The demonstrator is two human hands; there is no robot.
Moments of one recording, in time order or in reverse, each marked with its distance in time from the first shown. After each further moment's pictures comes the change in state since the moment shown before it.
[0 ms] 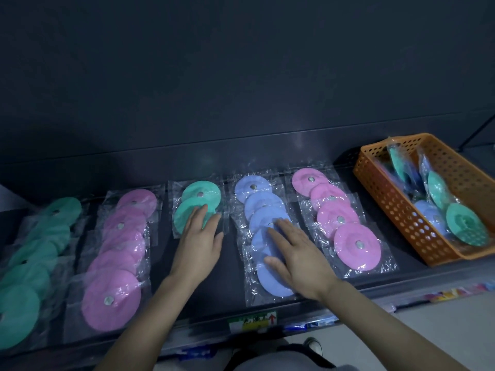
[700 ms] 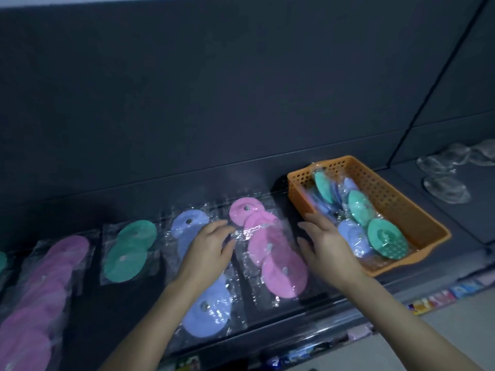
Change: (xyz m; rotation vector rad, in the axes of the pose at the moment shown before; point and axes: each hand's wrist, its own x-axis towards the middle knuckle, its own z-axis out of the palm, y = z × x) left_hand 0.051 0.162 0.027 -0.172 -0.013 0.189; right_hand -0.058 0.144 -0.106 0.092 0.355 0.256
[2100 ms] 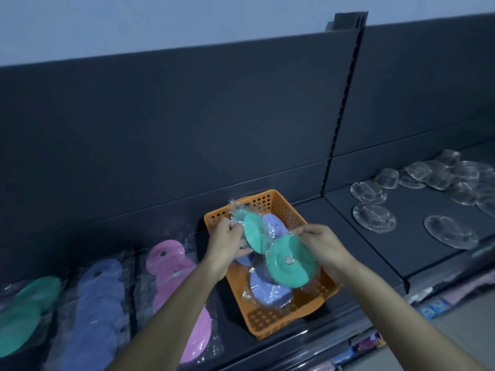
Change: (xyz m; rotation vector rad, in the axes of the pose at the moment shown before) left_hand 0.141 0.192 0.124 -0.925 -0.119 -0.512; right_hand 0.049 0.175 -0.106 0.788 -0.092 0.624
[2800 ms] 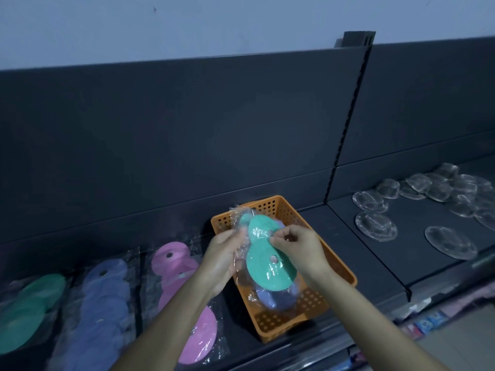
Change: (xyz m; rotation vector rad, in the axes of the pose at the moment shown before) left_hand -0.029 -0.002 -0.028 -0.297 -0.204 -0.009; right_hand -0.022 -0.023 0.048 0.054 0.059 -0.139
